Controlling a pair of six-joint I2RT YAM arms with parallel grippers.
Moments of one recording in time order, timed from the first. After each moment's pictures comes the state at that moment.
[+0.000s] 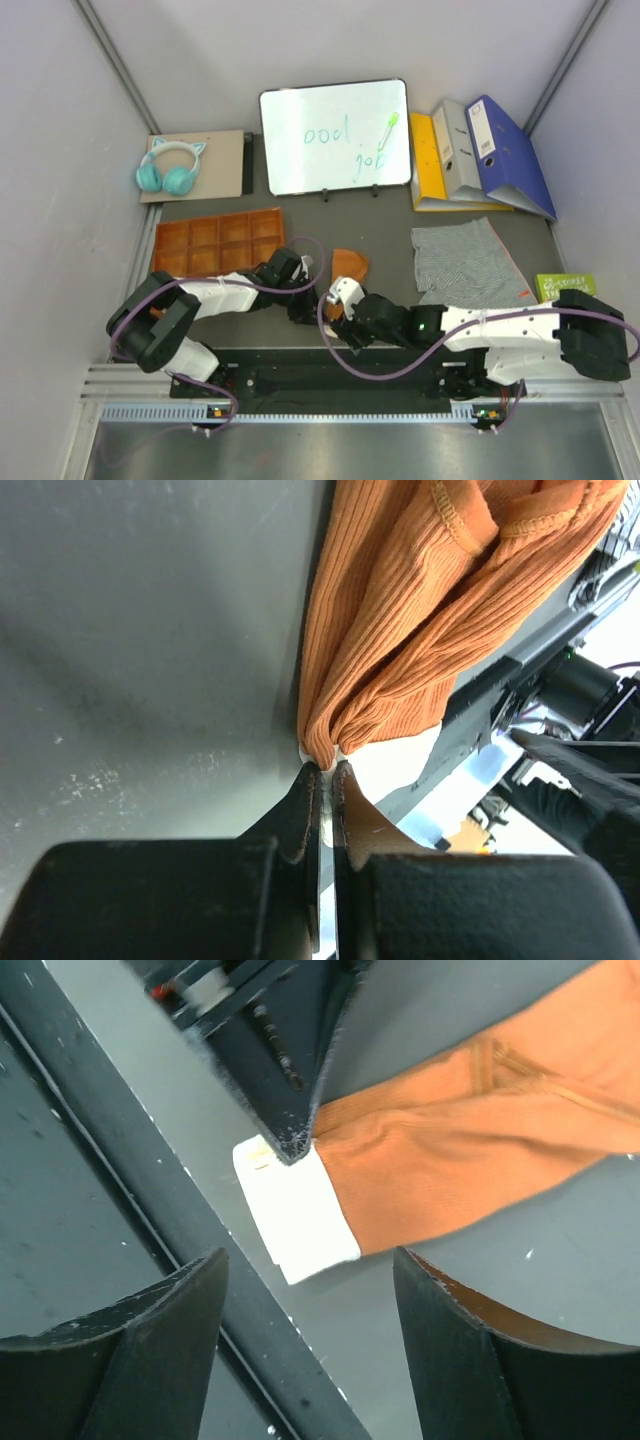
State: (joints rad) left arm -0.69 1.47 0.53 -0.05 0.53 -0.96; right arm 1.29 1.19 0.57 -0.07 0.24 0.23
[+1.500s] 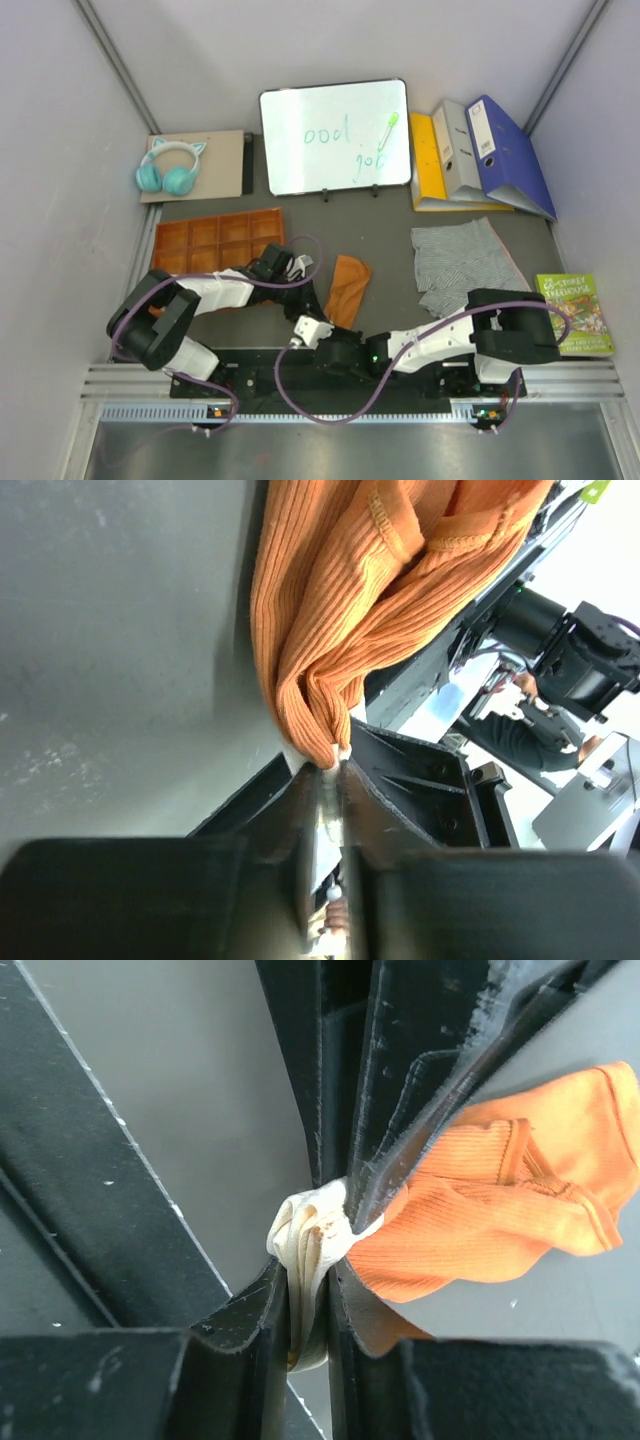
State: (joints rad) left arm -0.59 1.49 0.54 -0.08 0.76 -0.89; right arm 1.56 1.63 0.70 0.03 0.67 0.06
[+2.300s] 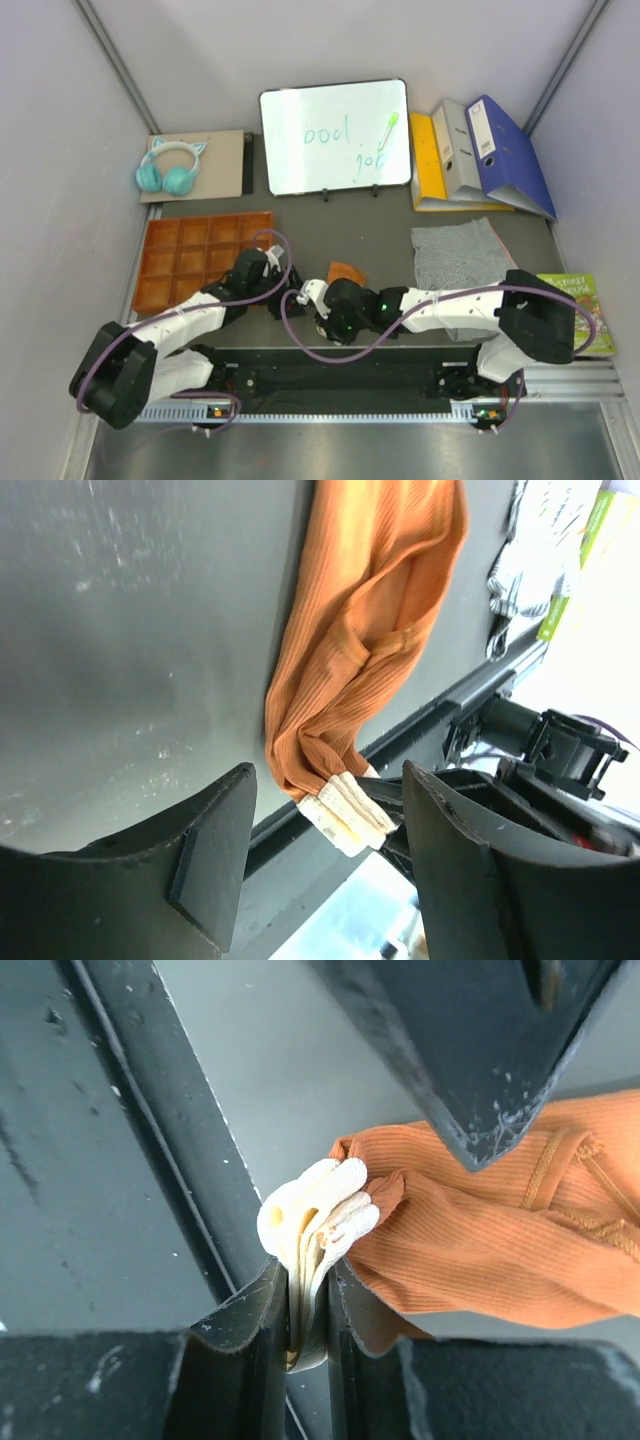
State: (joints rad) left arm -0.52 1.14 0.39 -0.04 0.51 -0.96; right arm 1.24 1.52 0.79 -0.16 -0.04 0.12
